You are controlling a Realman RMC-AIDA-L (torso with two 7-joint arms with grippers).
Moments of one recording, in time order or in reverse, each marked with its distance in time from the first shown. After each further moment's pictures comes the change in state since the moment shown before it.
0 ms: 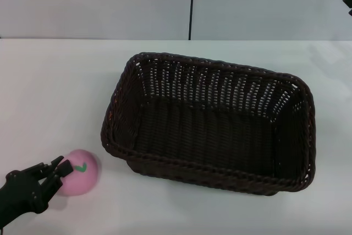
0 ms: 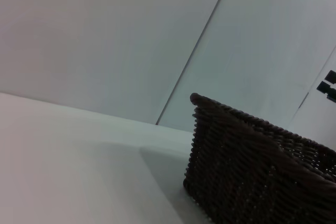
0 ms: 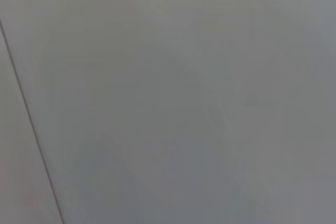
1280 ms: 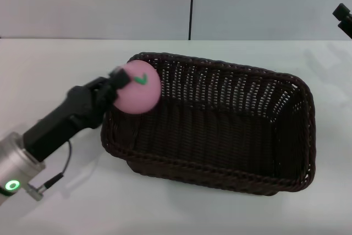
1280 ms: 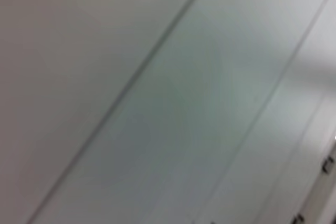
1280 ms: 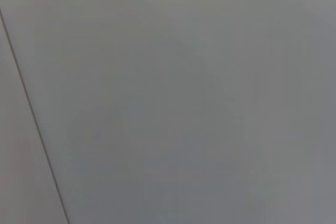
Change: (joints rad) left arm -0.261 -0.012 -0.162 -0.248 0.001 0.101 -0.055; right arm 0.007 0.001 0.002 0.078 0.005 0.012 -0.077
